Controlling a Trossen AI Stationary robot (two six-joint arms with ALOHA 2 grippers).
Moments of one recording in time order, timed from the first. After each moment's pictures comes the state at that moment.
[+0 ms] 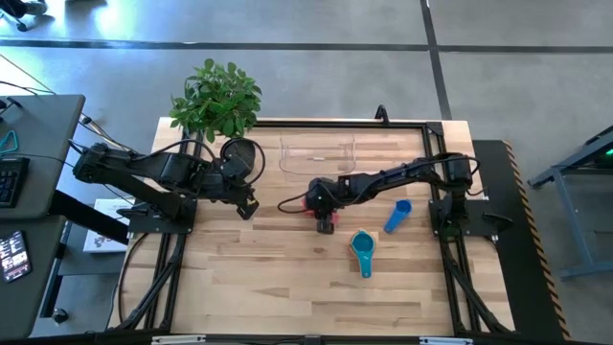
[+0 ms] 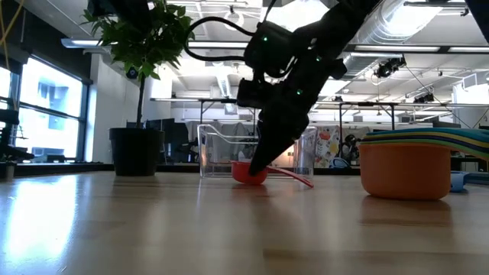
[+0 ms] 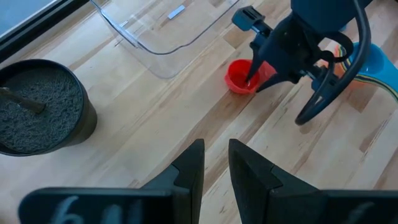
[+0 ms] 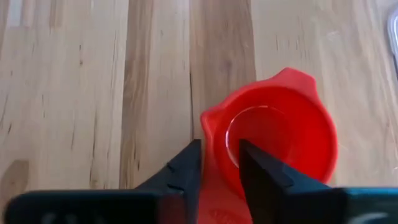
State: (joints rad) left arm -0.21 1.23 1.30 -1.15 -0.43 -0.86; right arm -0.04 1.94 1.16 -0.22 -0.05 -0.02
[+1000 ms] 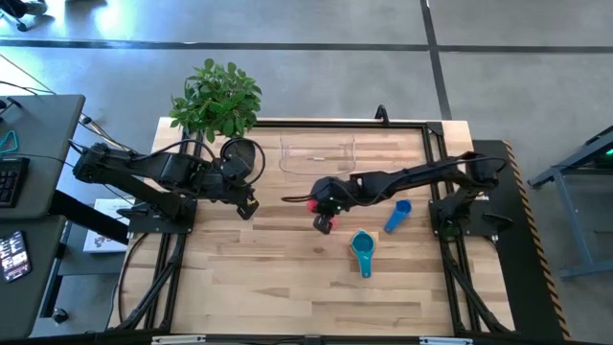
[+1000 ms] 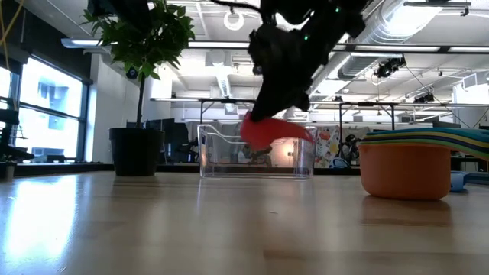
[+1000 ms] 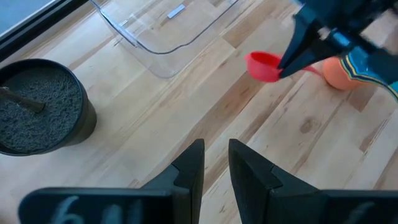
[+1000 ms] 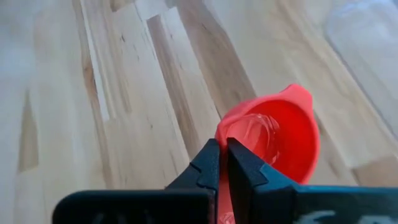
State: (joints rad) left arm -0.21 1.23 1.30 -1.15 -0.43 -0.86; right arm 0.02 1.75 1.16 -0.29 0.01 0.39
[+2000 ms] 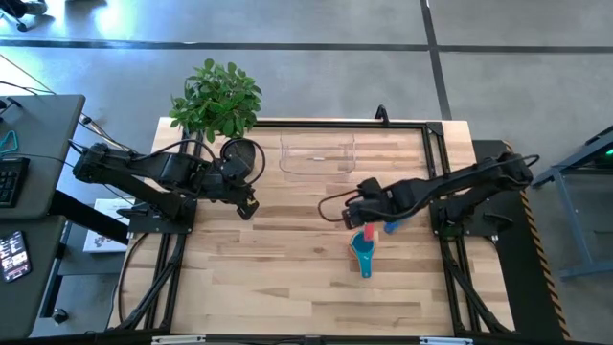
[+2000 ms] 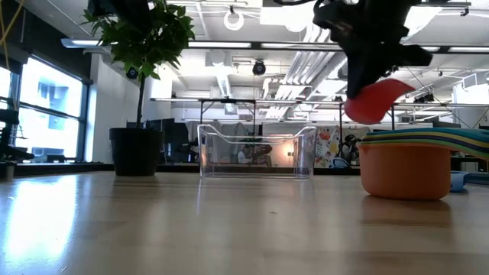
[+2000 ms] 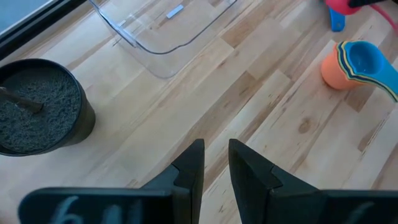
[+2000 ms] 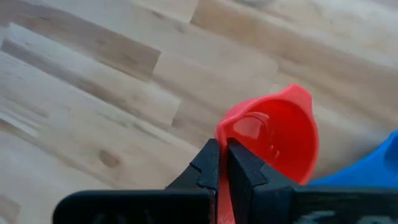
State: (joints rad) left arm -0.21 1.23 1.30 -1.15 -0.43 -0.86; right arm 0.22 1.48 1.16 -0.97 0.32 1.33
